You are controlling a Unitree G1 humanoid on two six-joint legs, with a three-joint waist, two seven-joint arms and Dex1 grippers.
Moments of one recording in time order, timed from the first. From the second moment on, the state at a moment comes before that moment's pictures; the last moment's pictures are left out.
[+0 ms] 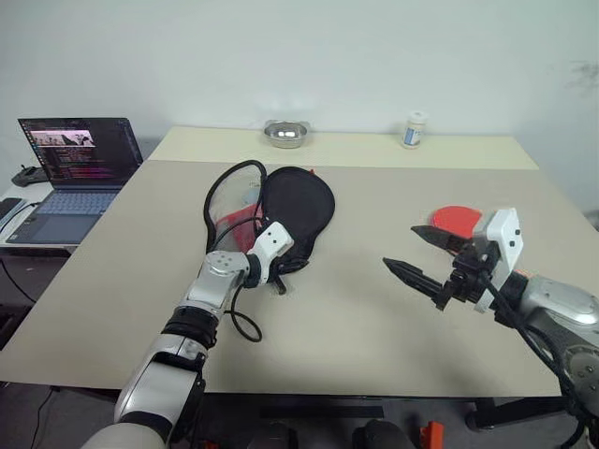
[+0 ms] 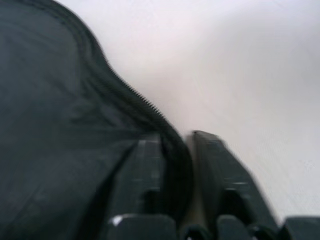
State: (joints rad) left arm -0.72 0.40 -0.18 0.64 -0.03 0.13 -0.89; right arm -0.20 -0.67 -0.22 -0.69 0.78 0.79 0.50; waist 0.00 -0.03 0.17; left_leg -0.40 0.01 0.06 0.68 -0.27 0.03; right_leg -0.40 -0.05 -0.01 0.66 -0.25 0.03
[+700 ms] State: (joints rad) left arm -0.63 0.20 -0.24 0.28 -0.12 0.54 -0.86; right arm 0.02 -0.91 -0.27 -0.63 0.61 0.65 0.77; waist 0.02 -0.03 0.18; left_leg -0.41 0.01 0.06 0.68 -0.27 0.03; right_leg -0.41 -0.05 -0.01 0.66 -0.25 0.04
